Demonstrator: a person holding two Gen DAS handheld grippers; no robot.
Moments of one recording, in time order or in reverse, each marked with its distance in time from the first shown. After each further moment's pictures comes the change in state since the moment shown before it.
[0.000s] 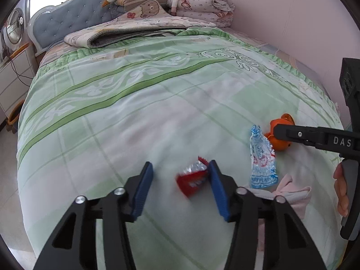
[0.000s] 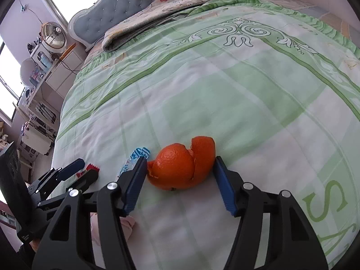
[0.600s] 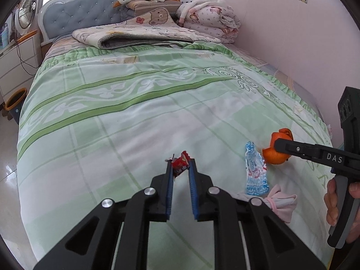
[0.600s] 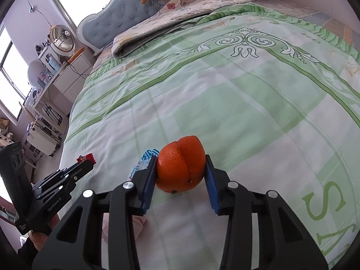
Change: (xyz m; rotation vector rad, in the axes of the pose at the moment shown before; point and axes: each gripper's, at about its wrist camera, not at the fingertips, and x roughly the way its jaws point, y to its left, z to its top) left arm -0.022 0.024 -0.001 -0.117 -0.078 -0.070; right arm -0.020 0.006 -0.002 -0.023 -0.059 0.042
